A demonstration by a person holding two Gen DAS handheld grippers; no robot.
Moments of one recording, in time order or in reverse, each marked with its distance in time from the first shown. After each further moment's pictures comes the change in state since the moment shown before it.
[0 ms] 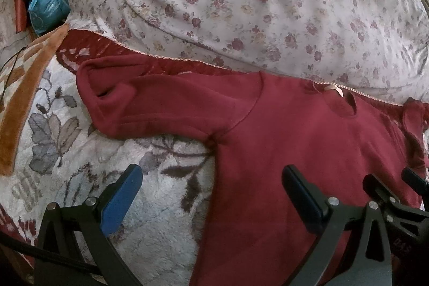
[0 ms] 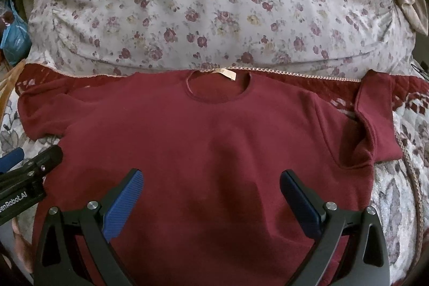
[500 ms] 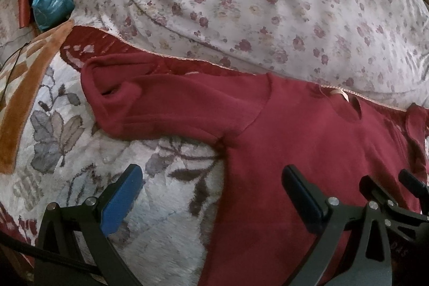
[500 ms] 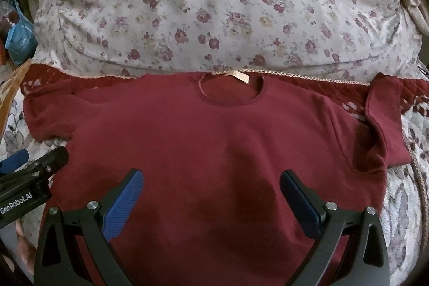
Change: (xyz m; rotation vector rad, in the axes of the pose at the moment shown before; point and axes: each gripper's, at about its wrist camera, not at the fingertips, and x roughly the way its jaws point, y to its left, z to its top) left arm 0.003 0.010 0.002 -0.027 0.003 0.012; right arm 0.004 0.010 0.005 -0.010 -0.028 0.036
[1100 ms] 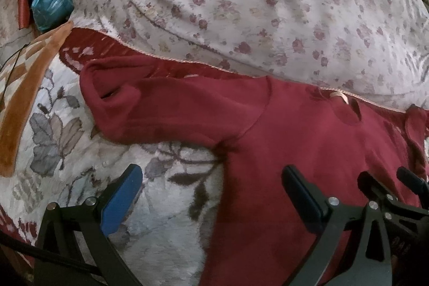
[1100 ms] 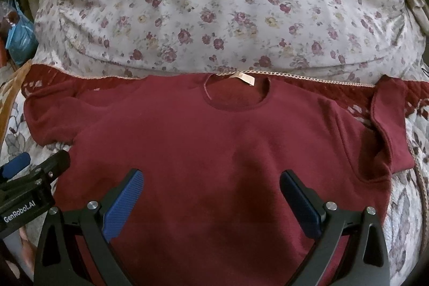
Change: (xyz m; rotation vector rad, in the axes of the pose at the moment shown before) left arm 0.000 -0.004 0.003 0.000 0.008 -0.010; right arm 0.004 0.001 0.009 -0.004 0.011 0.002
